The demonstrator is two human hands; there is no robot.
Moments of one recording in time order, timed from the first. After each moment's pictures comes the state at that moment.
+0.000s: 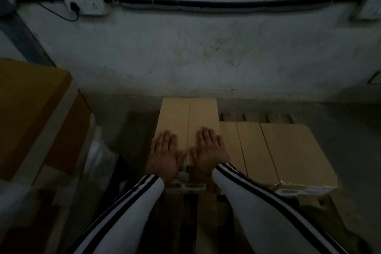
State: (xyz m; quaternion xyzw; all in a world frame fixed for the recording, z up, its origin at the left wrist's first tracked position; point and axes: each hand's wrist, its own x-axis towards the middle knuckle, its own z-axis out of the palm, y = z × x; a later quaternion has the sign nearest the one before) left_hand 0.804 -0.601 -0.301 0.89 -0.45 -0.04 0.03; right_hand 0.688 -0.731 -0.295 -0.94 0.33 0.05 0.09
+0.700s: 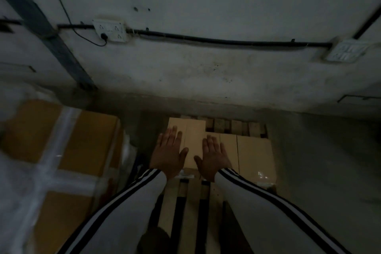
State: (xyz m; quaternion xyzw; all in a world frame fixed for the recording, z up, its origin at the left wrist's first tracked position) left_hand 0.725 -0.577 0.073 0.88 -0.45 -0.11 0.02; right_hand 0.598 -0.697 0.074 -0.92 0.31 0.21 0.12
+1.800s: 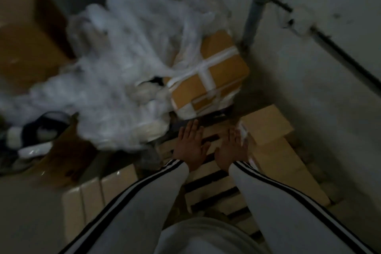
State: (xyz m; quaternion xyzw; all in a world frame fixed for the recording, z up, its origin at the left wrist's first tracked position) left_hand 0.330 -0.373 0.240 0.99 0.03 -0.10 0.12; right_hand 0.373 -0.526 0.241 -0.96 -0.09 0.25 -0.01
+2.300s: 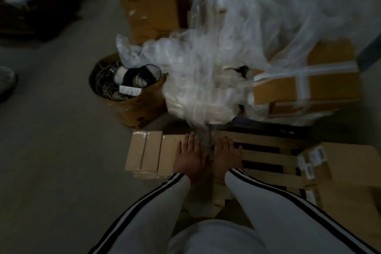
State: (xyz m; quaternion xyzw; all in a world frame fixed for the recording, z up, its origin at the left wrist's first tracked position) left_hand 0.082 -0.236 0.207 0.92 0.33 -0.12 0.18; right_hand 0.185 -0.326 0.203 -0.90 -0.36 0.24 -0.06
